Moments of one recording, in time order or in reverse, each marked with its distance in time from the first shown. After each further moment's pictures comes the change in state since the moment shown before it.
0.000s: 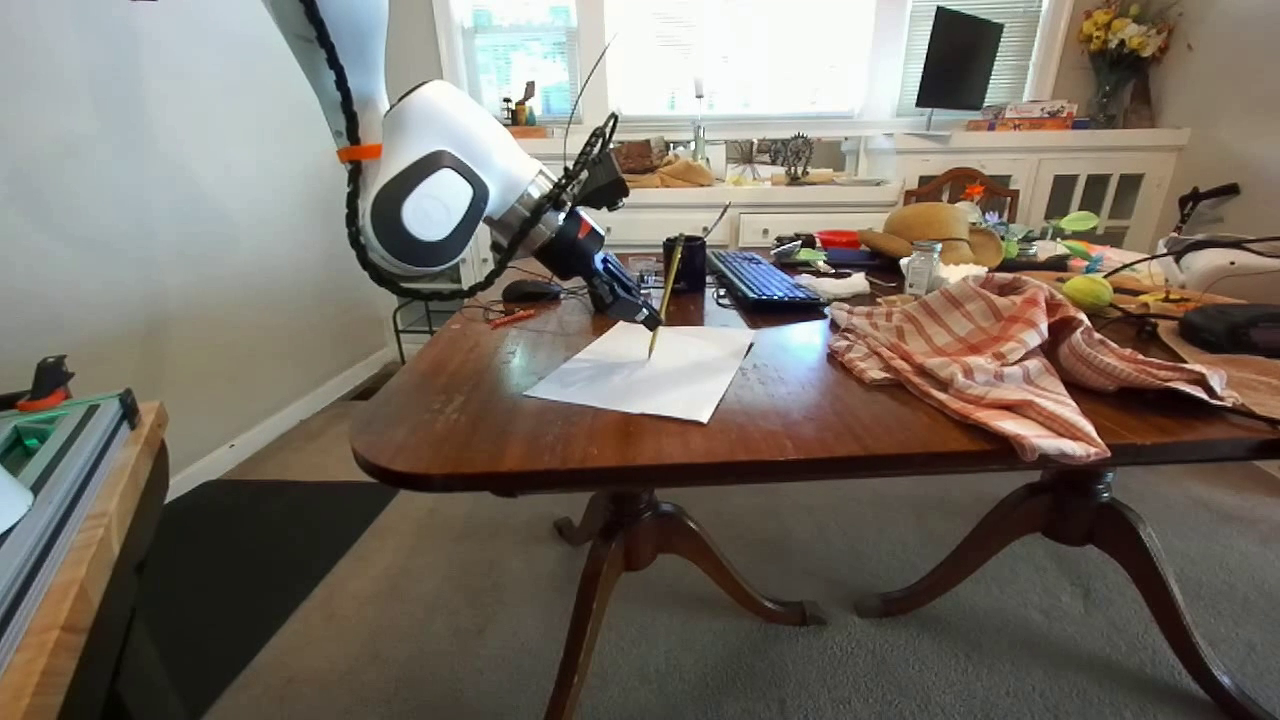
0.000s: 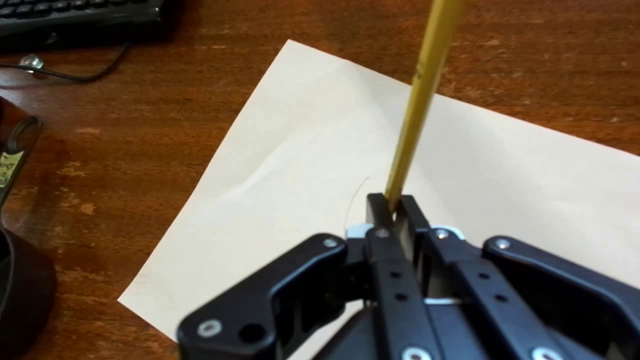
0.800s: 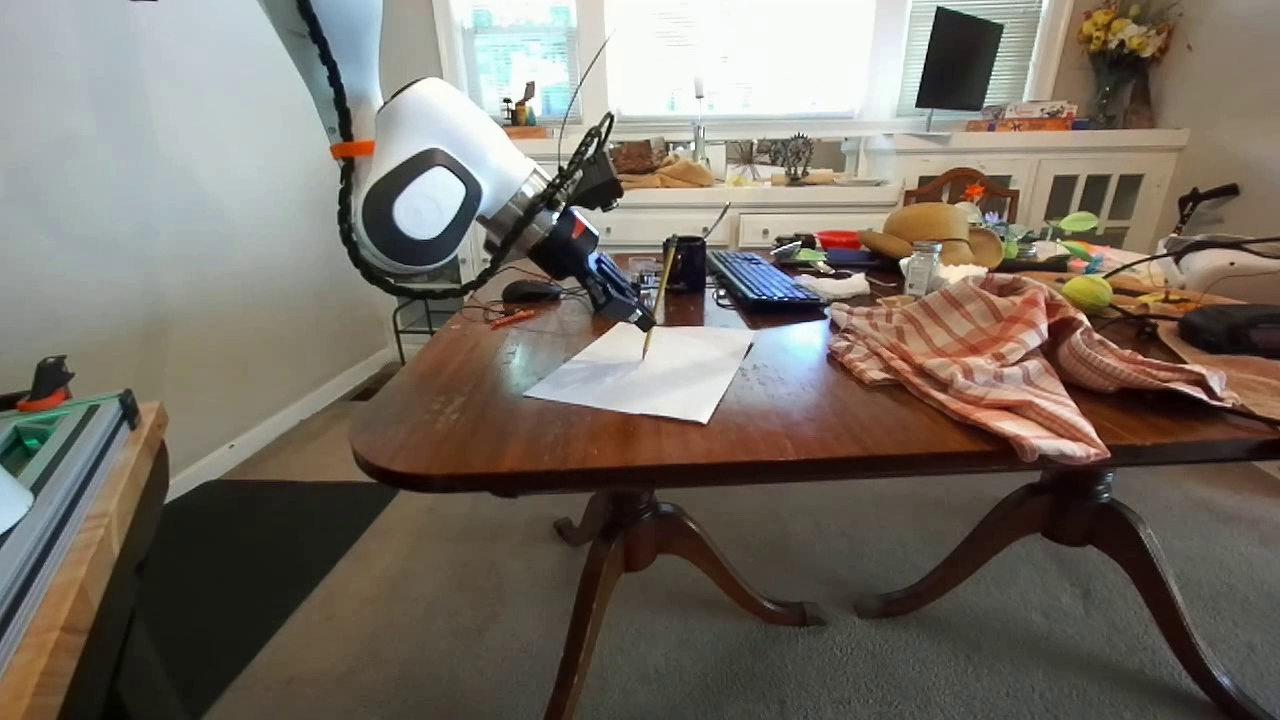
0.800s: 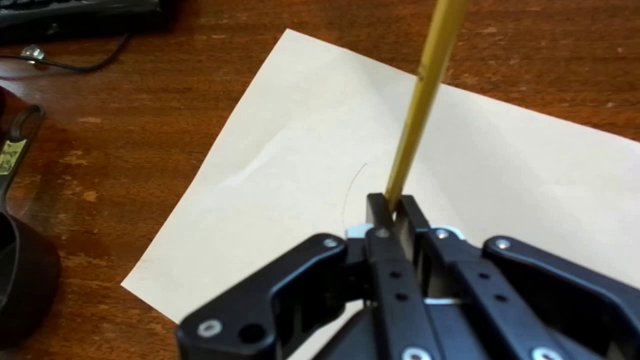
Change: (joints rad) arm 0.000 -0.021 0.008 -0.026 0.000 -0.002 -0.002
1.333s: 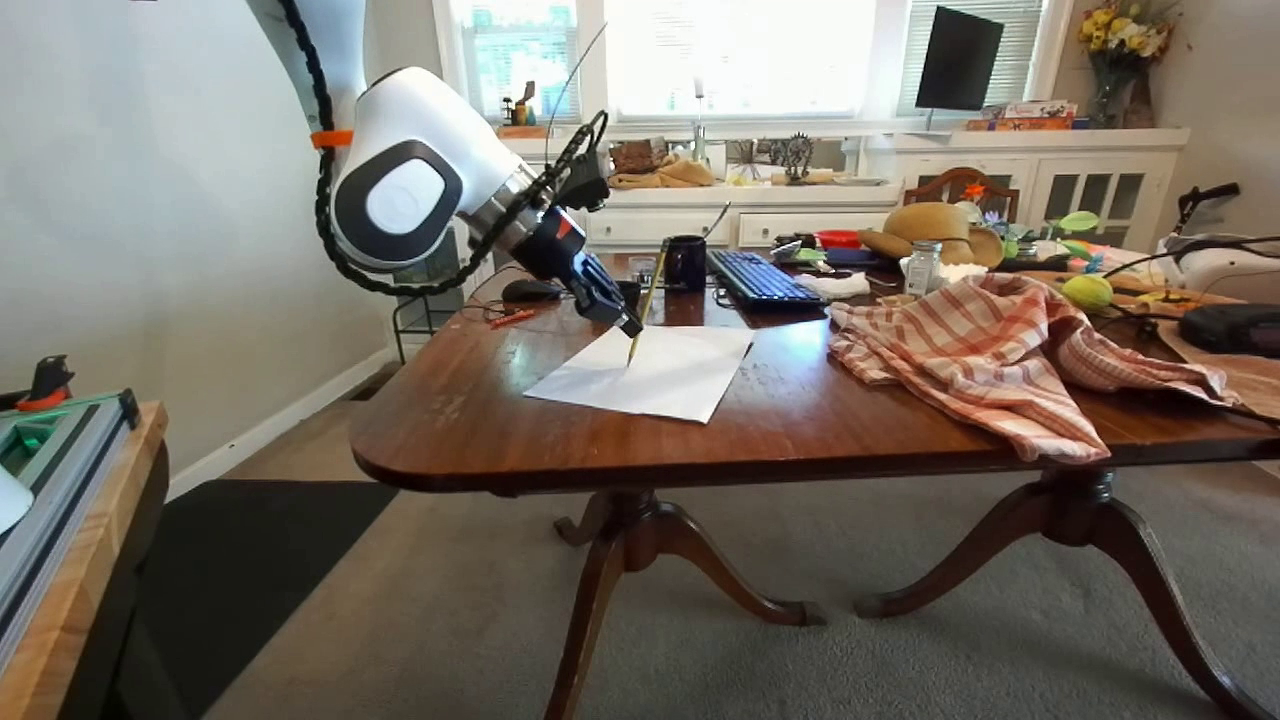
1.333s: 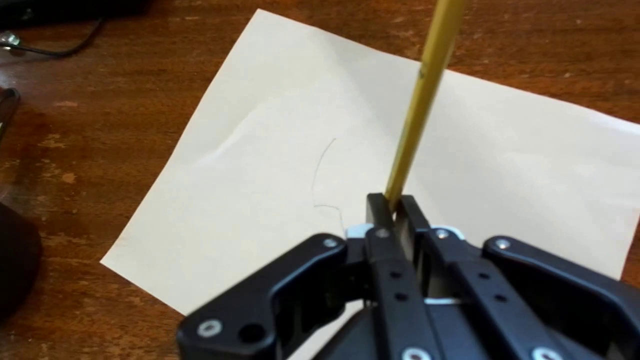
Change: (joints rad) arm -0.008 -0.049 0.002 -0.069 0.000 -0.006 -0.002
